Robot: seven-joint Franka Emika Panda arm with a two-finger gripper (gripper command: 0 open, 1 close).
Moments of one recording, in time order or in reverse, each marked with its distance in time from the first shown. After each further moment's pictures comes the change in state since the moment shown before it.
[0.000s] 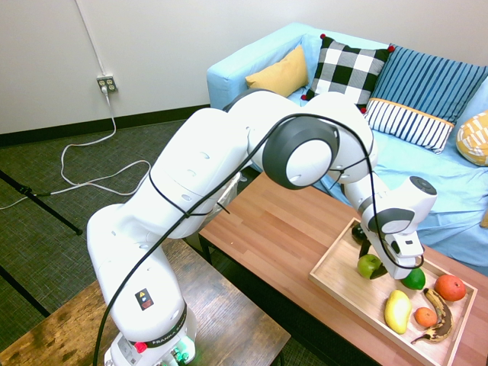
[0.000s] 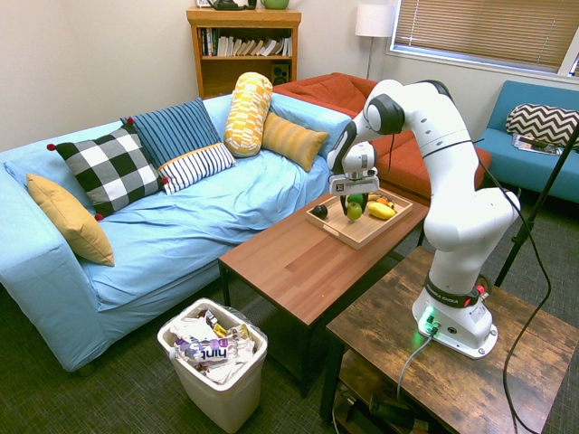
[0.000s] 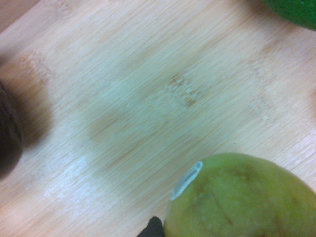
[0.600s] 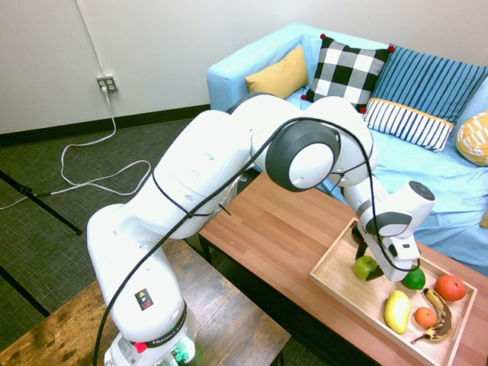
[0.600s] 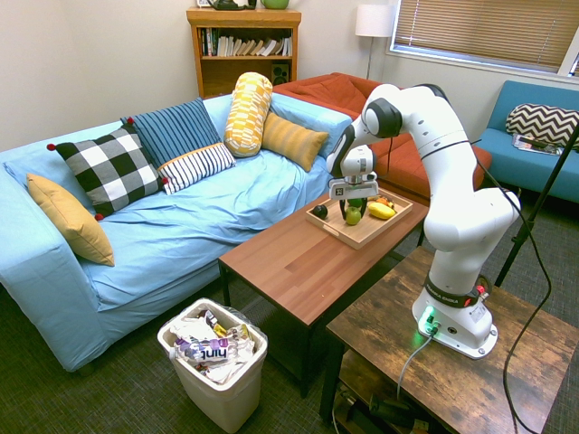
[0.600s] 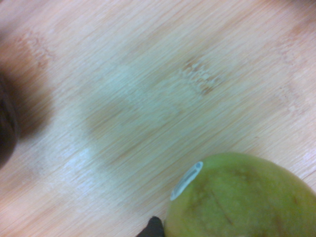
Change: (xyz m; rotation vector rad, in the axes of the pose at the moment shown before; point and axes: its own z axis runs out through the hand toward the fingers) arm -0.002 -0.001 0.016 -0.006 -0.030 -0.017
